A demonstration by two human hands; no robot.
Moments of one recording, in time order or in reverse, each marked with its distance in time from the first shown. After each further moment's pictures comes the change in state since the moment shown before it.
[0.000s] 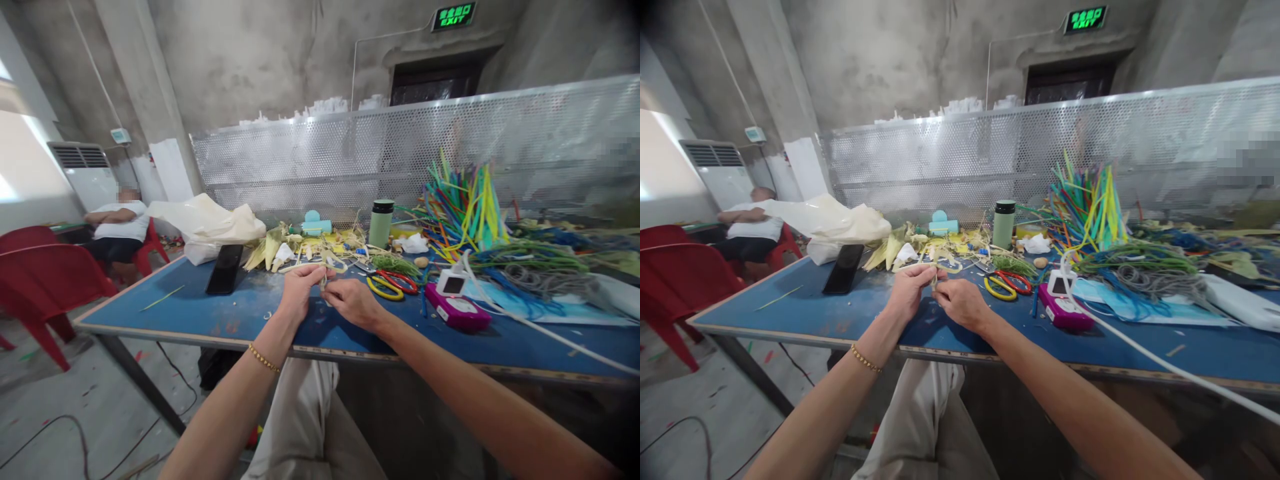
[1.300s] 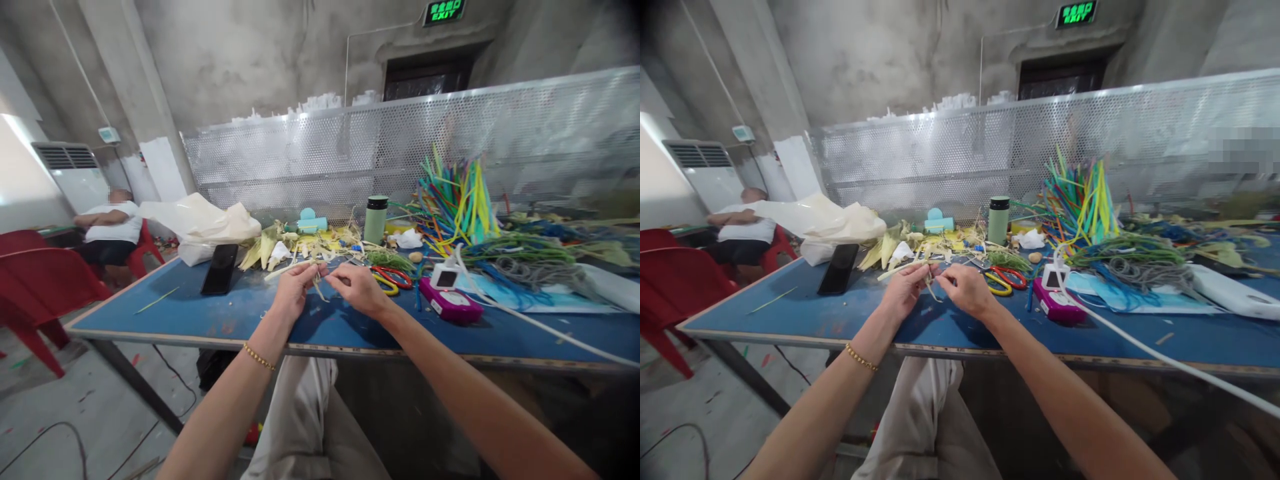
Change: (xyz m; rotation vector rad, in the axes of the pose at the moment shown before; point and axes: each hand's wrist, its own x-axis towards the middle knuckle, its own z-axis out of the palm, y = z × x) left_hand -0.001 0.004 -0.001 -0.159 0.036 -0.180; right_hand 0.001 0.010 -0.017 0.201 0.179 0.015
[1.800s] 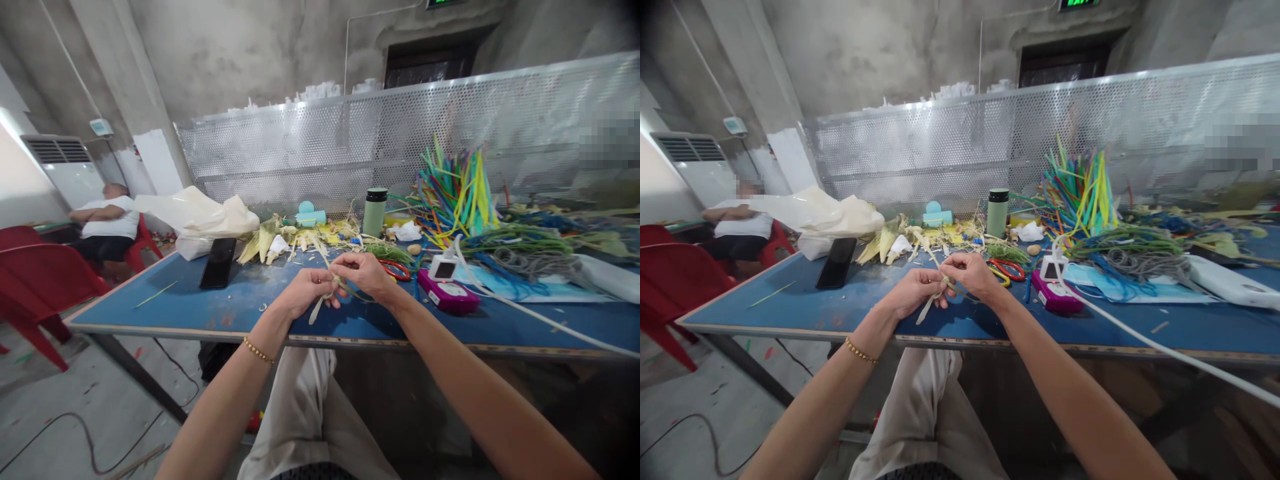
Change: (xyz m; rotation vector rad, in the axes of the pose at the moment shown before) left_hand -0.017 -0.002 0.000 0.363 -0.519 -0.154; right_hand 0.004 0.005 -0.012 0.383 -0.066 0.247
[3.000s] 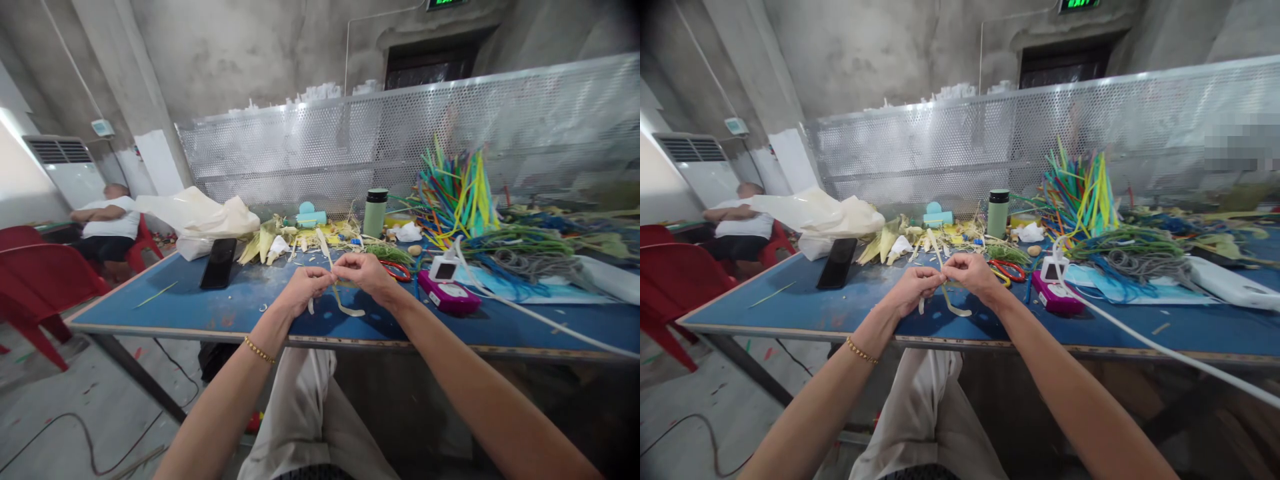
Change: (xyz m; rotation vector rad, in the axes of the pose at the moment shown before) left_hand 0.008 -0.003 -0.003 0.068 0.208 0.056; right_hand -0.001 -0.003 0.000 0.166 0.011 0.113
